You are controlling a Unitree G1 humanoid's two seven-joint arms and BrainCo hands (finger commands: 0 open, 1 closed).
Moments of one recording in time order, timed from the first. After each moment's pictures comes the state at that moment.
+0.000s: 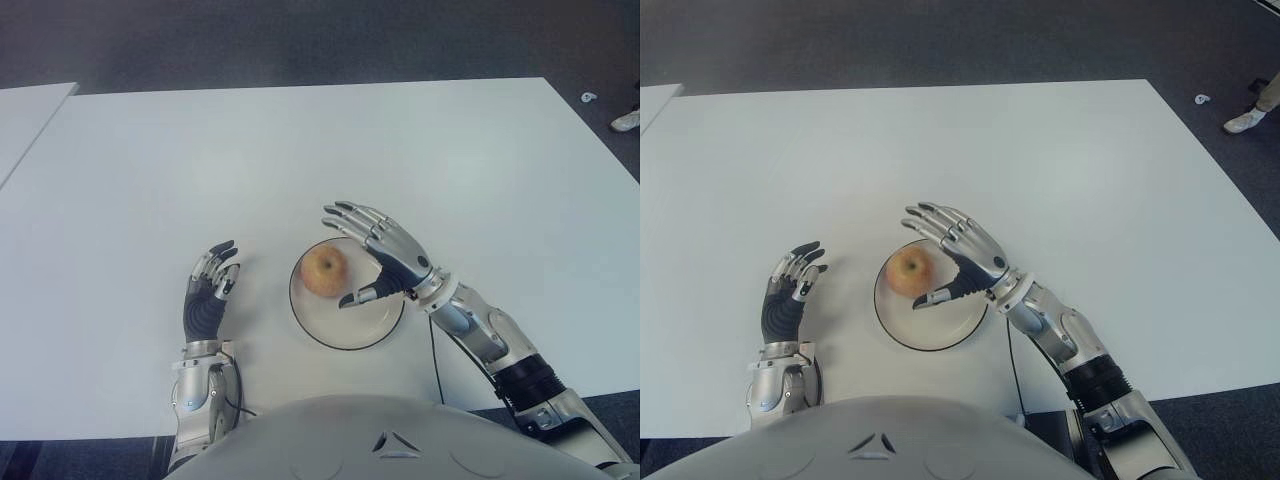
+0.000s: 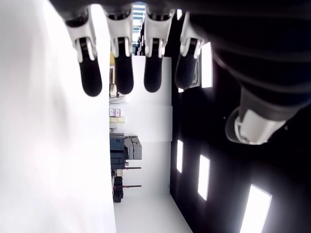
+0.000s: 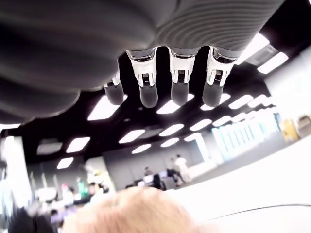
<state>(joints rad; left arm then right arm) 0.45 -0.03 0.10 0.21 -0.10 -0.68 -0.10 -0.01 -0.44 0.37 0.00 -0.68 -0.58 -0.17</state>
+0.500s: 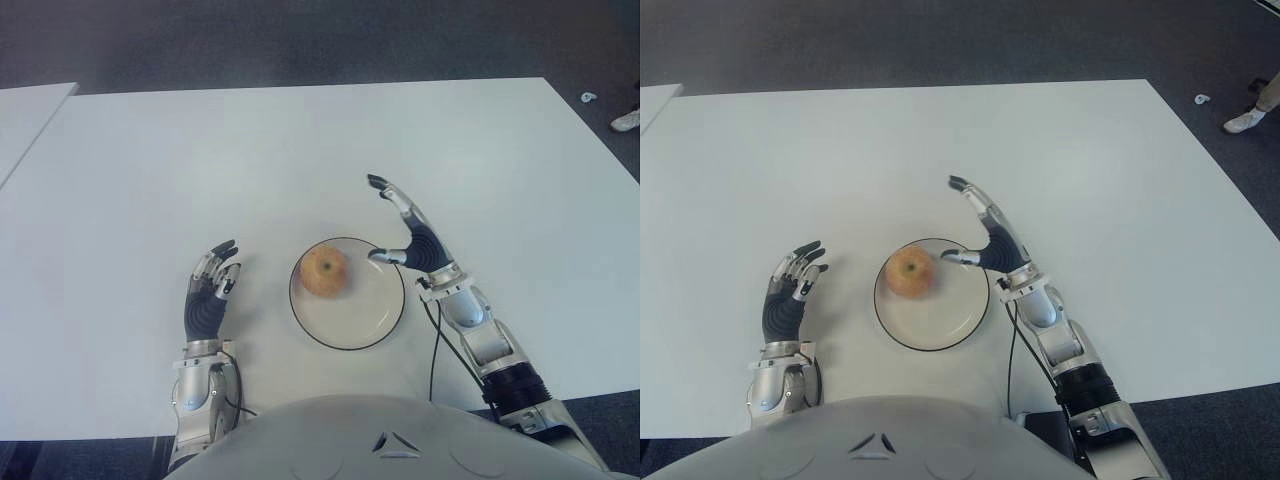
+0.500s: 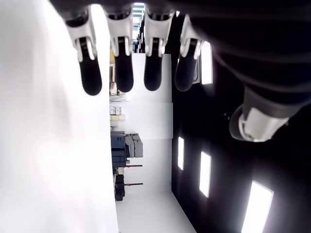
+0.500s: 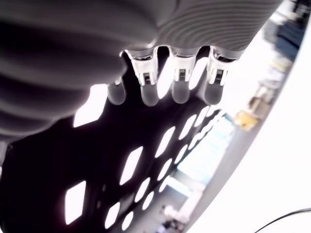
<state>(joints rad) 0.44 -0.02 0.11 0.21 -0.09 -0.68 -0.10 0.02 -0.32 0.22 0.15 -0.13 -0.62 -0.01</state>
